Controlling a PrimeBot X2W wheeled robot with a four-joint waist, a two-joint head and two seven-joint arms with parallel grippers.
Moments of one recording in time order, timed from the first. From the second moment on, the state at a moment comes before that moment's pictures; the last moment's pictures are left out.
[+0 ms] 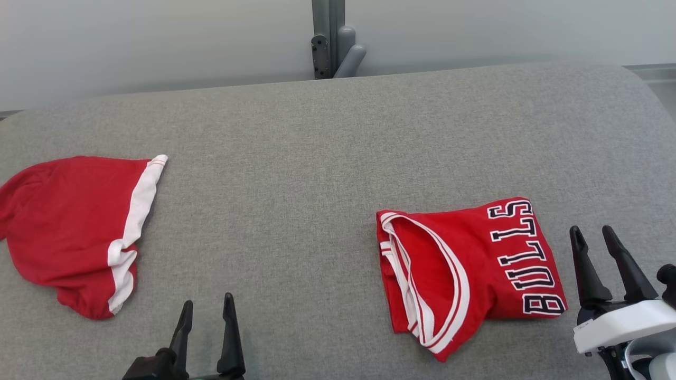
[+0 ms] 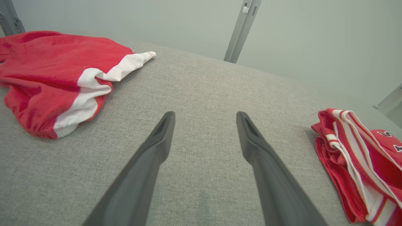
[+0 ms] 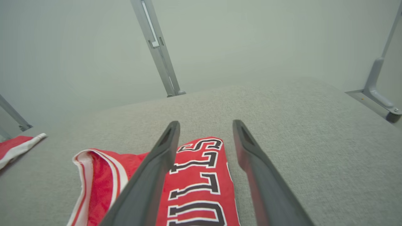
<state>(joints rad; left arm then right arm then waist) 0.15 0.05 -0.20 0.09 -0.38 0.08 -0.26 0.05 -0.26 -0.02 0.01 0.47 0.13 -0.15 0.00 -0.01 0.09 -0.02</state>
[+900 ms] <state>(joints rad) 0.11 0.05 -0.21 0.12 -0.37 0.06 -0.26 -0.15 -0.14 0.31 0.51 0.22 0.13 -0.26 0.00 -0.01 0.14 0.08</state>
